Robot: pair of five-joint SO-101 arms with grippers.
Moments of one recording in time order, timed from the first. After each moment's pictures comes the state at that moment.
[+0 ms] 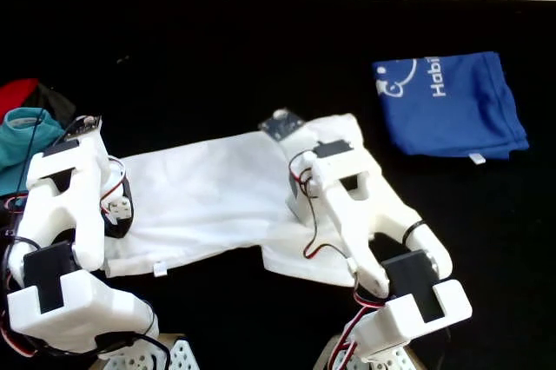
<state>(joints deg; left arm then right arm) -29.2 7.7 35.3 56.3 -20.5 -23.8 2.0 32.9 59.6 21.2</state>
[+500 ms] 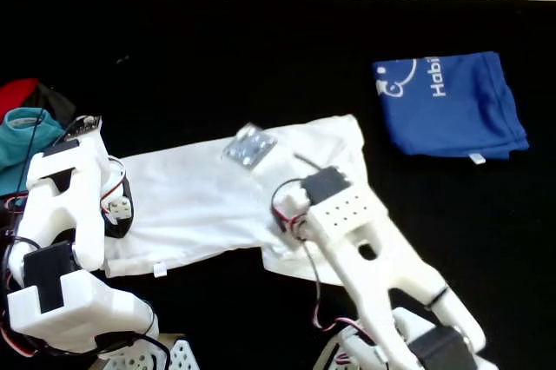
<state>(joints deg) -29.2 7.7 35.3 56.3 -20.5 -34.1 -24.6 39.3 67.6 21.2</state>
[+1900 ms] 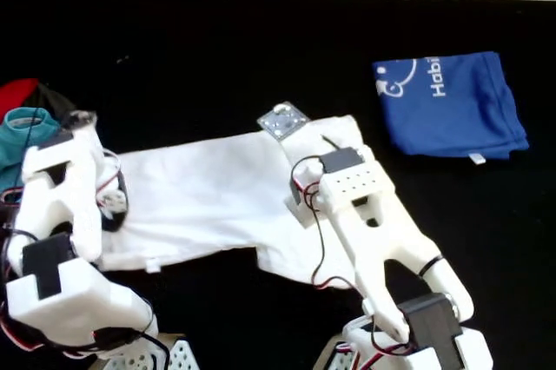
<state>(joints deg) -31.1 8.7 28.9 57.5 -20.5 -25.1 -13.2 38.2 59.9 18.4</state>
